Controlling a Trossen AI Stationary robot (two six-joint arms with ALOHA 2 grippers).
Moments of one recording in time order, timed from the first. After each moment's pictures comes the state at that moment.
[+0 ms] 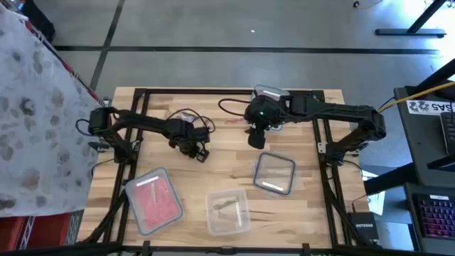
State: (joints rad) left arm 0.12 1.64 0.99 -0.72 0.09 -0.88; right arm -0.13 1.50 1.47 -0.91 0.02 0.10
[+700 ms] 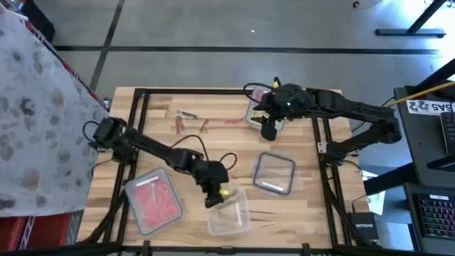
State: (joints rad) left arm -0.28 1.78 1.17 -0.13 0.35 -0.72; right arm -0.14 1.32 1.47 -0.83 0.09 0.02
